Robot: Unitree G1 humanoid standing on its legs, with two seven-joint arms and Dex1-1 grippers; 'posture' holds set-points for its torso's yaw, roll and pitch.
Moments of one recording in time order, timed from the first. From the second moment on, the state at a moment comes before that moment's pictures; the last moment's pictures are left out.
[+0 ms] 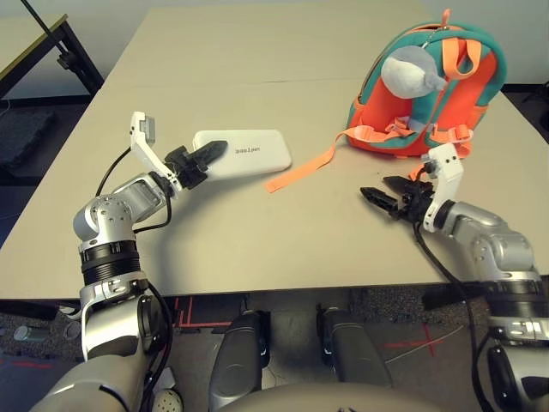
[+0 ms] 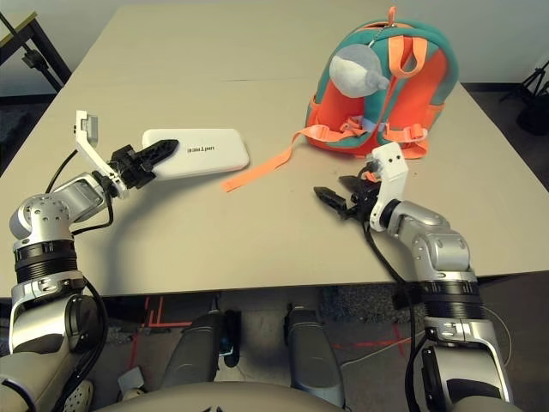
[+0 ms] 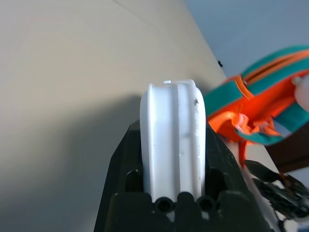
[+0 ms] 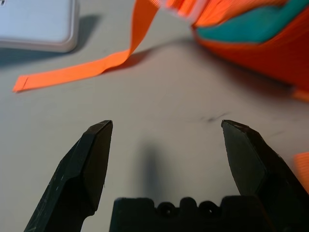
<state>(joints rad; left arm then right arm) -0.61 0.36 0.45 0.26 -0.80 0.92 -0.42 -0.37 -0.52 -0.19 0.13 0.42 0.59 0.69</state>
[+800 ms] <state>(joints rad) -0.62 0.33 0.42 0.28 -0.78 0.82 -0.39 -0.53 -0.56 -0.33 0.09 0.45 0.65 0.48</state>
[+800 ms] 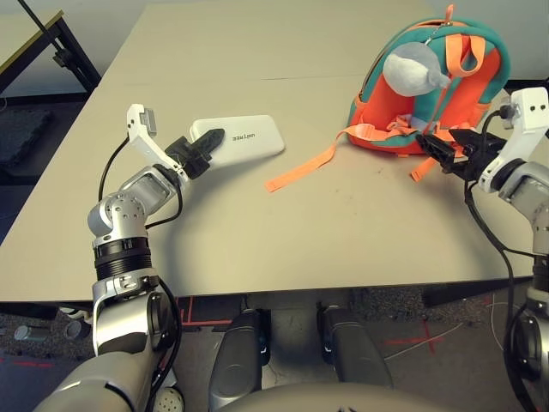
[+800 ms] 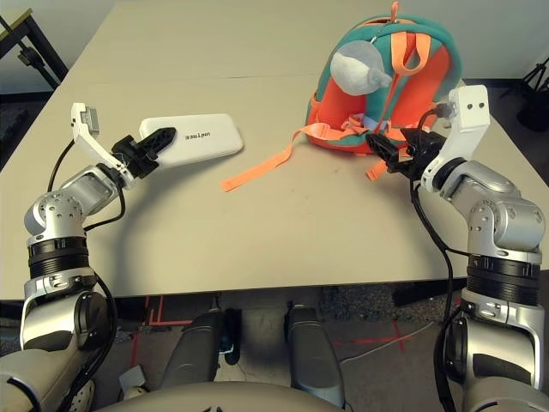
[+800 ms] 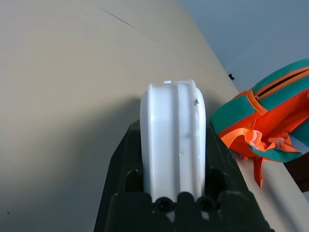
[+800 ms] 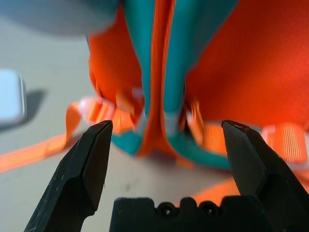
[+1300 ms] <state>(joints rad) -0.62 0.33 0.41 0.29 -0.78 0.81 -0.39 -0.68 -0.47 -0.30 0.43 0.35 0.35 0.44</state>
